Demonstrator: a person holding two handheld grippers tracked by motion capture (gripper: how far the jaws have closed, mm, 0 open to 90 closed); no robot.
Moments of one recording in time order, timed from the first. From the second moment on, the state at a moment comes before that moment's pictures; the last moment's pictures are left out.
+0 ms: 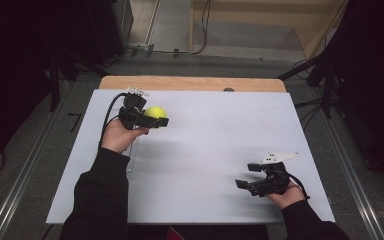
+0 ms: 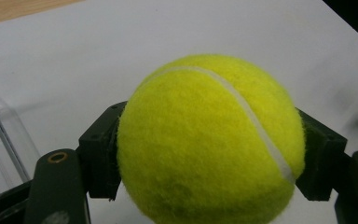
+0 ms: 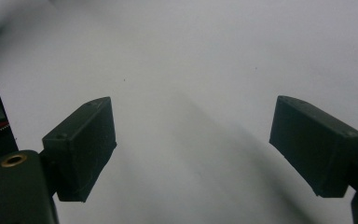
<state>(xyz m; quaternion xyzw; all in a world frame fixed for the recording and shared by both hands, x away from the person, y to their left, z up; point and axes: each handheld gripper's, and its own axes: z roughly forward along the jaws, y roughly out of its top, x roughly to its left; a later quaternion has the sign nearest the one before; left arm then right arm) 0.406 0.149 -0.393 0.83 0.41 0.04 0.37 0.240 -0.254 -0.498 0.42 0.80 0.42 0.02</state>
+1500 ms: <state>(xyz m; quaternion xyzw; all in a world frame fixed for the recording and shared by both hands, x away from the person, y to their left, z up) 0.410 0.202 -0.385 0.81 0.46 0.07 0.37 0.240 -0.255 -0.498 0.42 0.80 0.42 0.02</state>
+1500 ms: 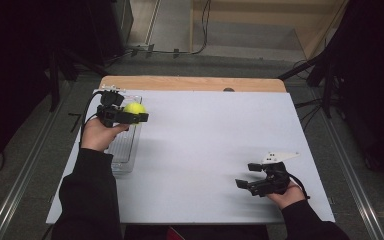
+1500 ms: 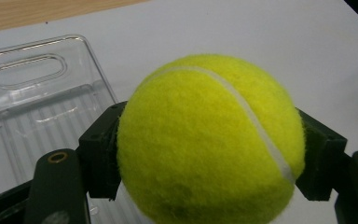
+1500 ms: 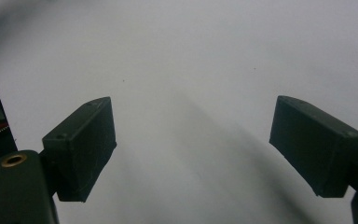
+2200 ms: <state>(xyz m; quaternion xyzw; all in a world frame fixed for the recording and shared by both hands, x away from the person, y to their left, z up) 0.412 0.231 -0.387 0.79 0.49 0.09 0.36 0.240 -0.255 -0.497 0.42 0.80 0.42 0.02</state>
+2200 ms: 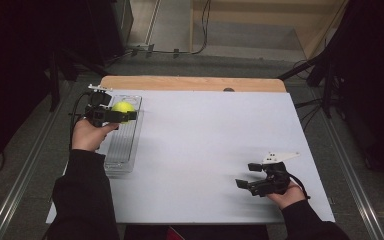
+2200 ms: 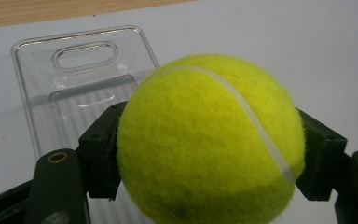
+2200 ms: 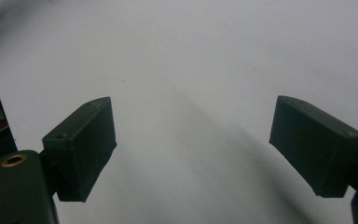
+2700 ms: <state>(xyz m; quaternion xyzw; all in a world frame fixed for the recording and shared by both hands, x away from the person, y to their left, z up) 0.414 0.237 -0.390 0.78 0.51 0.10 0.36 0.239 -0.255 -0.497 0.42 0.80 0.42 0.02</state>
